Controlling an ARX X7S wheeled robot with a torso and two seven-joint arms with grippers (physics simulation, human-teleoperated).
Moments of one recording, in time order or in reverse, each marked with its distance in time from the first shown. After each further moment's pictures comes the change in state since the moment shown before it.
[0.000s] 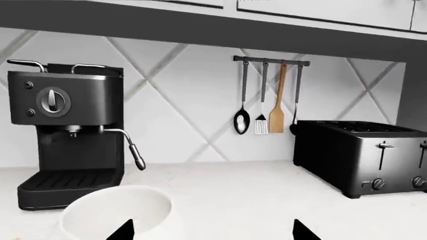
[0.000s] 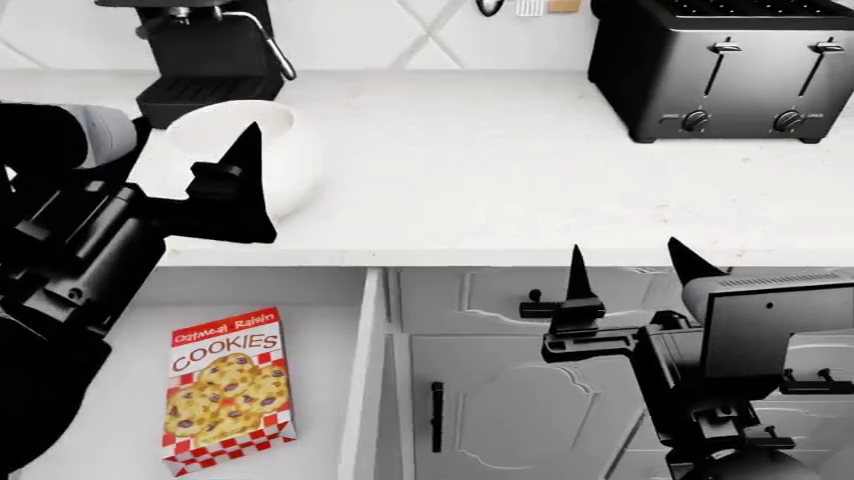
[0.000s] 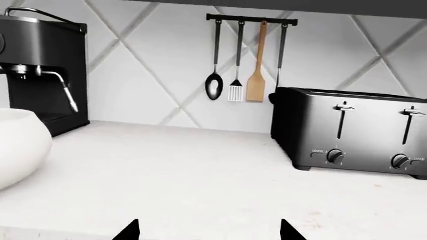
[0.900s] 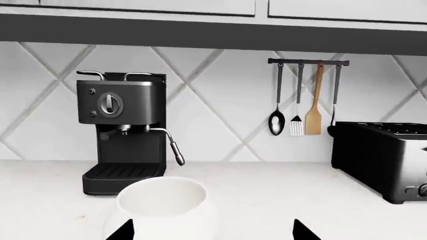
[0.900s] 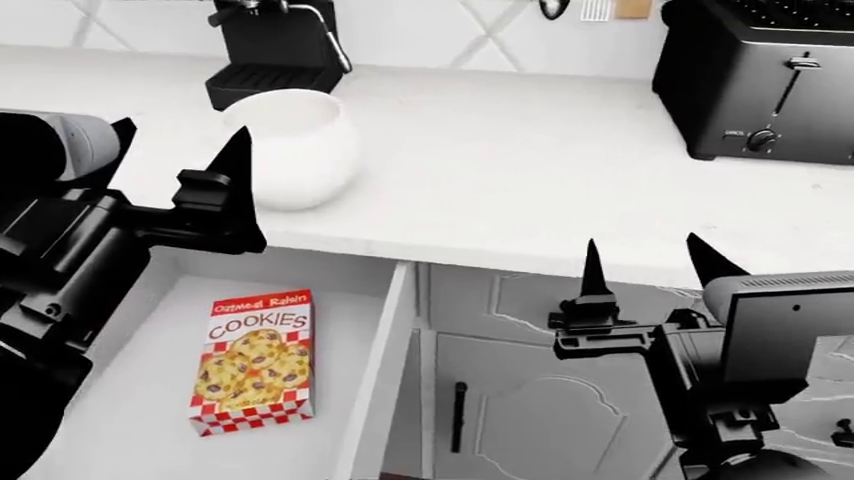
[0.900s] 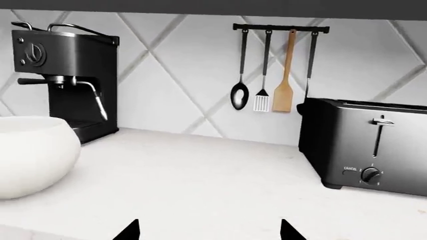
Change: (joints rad) left arm 0.011 -0.099 -0.032 -0.021 -0.331 0.033 -0.257; right arm -0.003 0.019 0.029 -0.031 0.028 0.007 0.031
